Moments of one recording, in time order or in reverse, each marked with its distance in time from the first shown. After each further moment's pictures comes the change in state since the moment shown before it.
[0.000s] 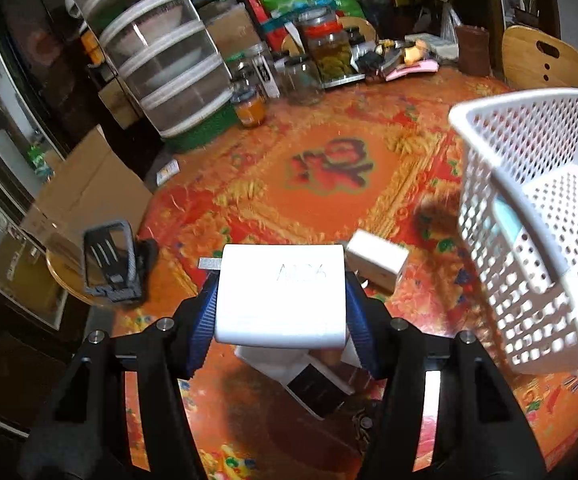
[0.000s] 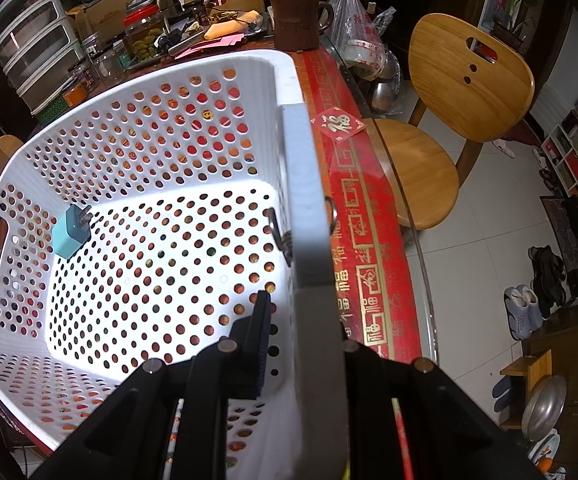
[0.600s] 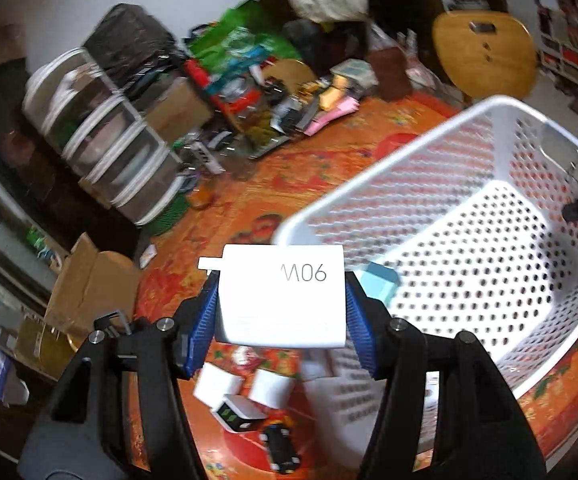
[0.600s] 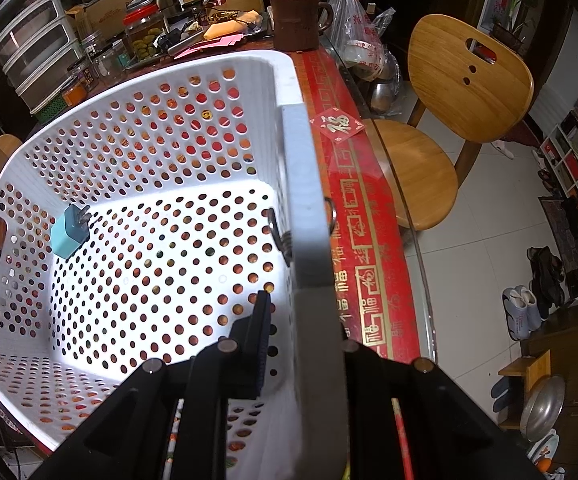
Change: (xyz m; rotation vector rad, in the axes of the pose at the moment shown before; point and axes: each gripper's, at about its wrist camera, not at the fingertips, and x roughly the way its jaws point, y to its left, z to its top) left arm -0.087 -0.157 0.070 0.250 -0.082 -0.004; right arm 0.001 0.001 -0.001 -0.004 0.000 -0.006
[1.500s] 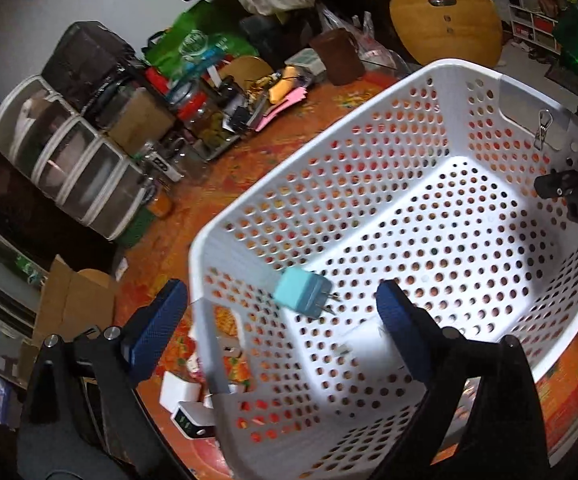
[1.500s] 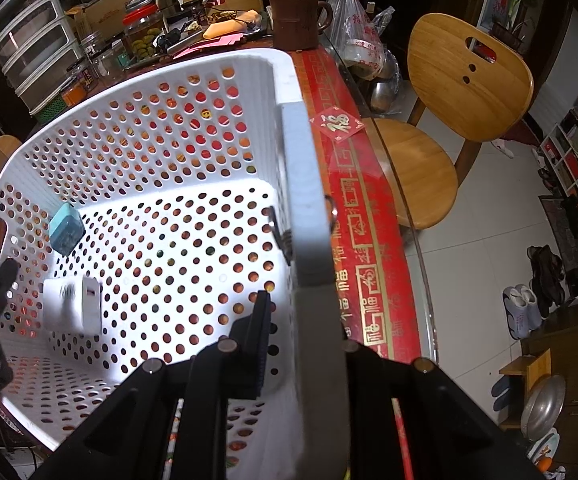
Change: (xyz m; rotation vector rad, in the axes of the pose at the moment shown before) left arm 0.012 -0.054 -0.003 0.085 -0.001 -0.037; right arm -0.003 -0.002 0.001 0.005 0.003 -0.005
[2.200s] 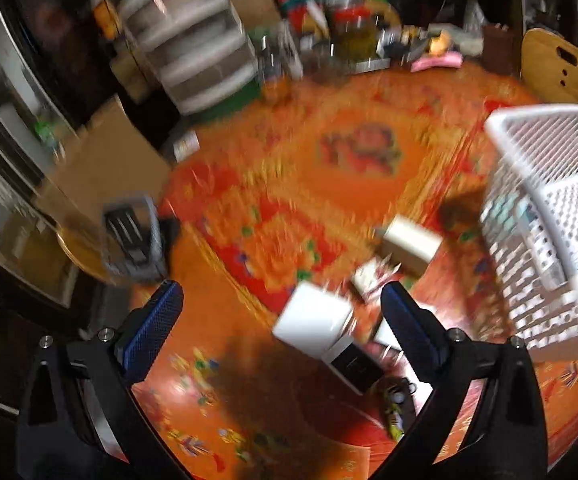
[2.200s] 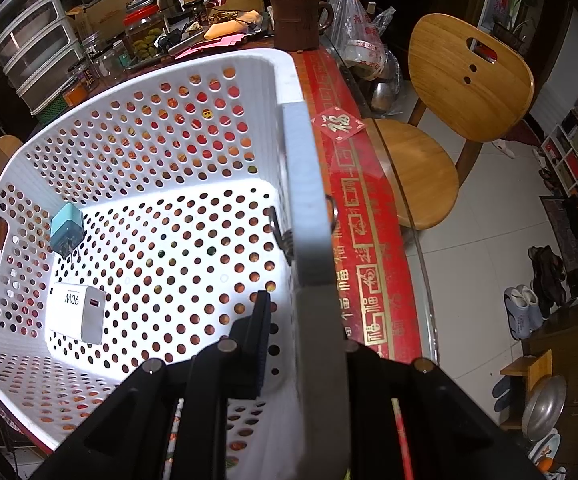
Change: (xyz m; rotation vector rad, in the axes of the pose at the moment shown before) left arm 0.069 0.219 -0.146 -0.398 0.223 0.012; right arm 0.001 0.002 0.002 0.000 -0.001 0.008
